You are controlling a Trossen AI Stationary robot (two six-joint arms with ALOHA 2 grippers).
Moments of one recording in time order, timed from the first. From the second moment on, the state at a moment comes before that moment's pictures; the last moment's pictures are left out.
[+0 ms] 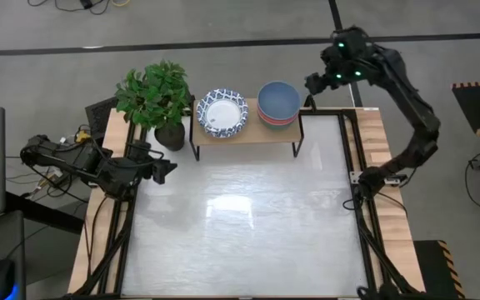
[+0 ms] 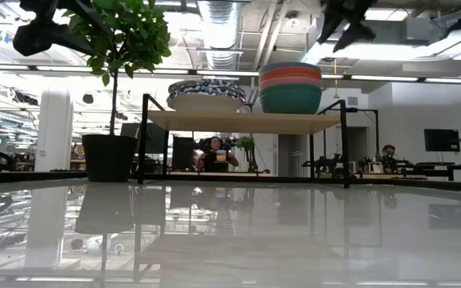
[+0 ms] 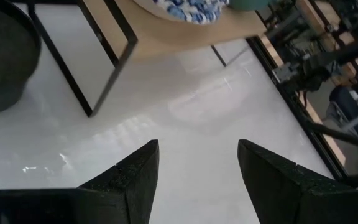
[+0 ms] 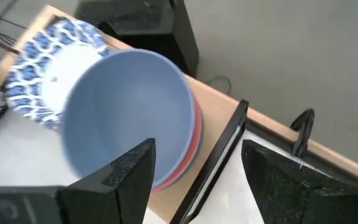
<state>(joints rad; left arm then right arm) -0.29 0.67 0.81 -0.80 -0.63 -1.19 -0.87 1.47 1.88 -1.24 -0.13 0.23</state>
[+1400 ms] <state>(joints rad) -0.31 0.24 0.81 -0.44 -0.58 -0.40 -0.55 0.46 1.06 -0.64 -0.14 0.33</state>
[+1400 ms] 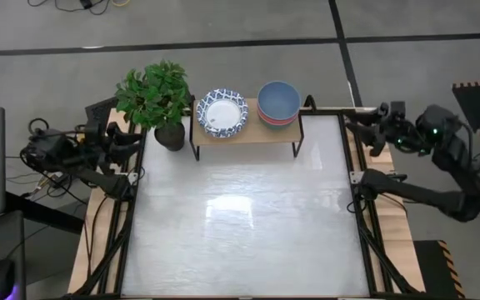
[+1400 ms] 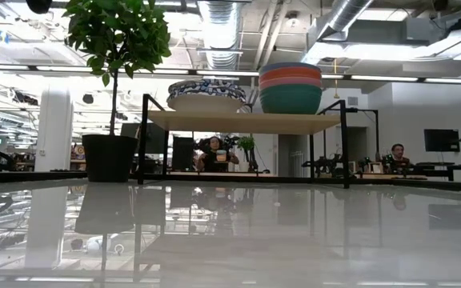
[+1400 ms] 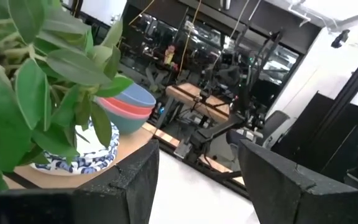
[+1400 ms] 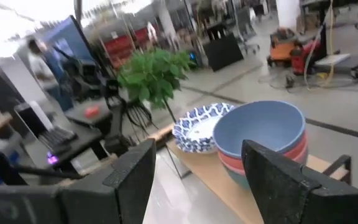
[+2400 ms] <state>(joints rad) -0.31 0.22 0.59 -0.37 -0.45 -0.51 -0.52 0.00 0.41 -0.30 -0.21 0.53</state>
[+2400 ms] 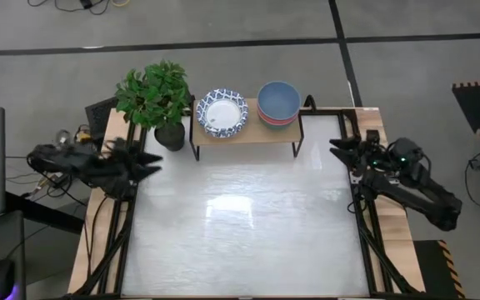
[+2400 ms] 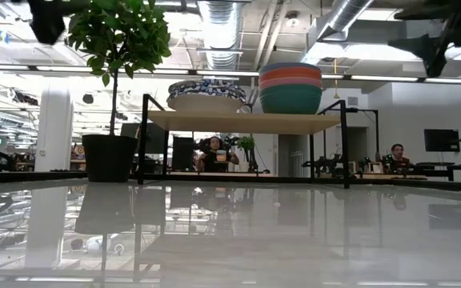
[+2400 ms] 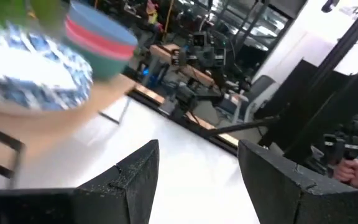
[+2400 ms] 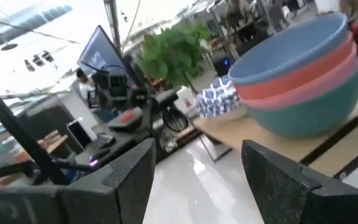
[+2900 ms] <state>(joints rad) -0.31 0.00 0.12 -0.01 -0.26 -0.50 -0.44 0.00 0.28 -0.12 -0.21 0.46</state>
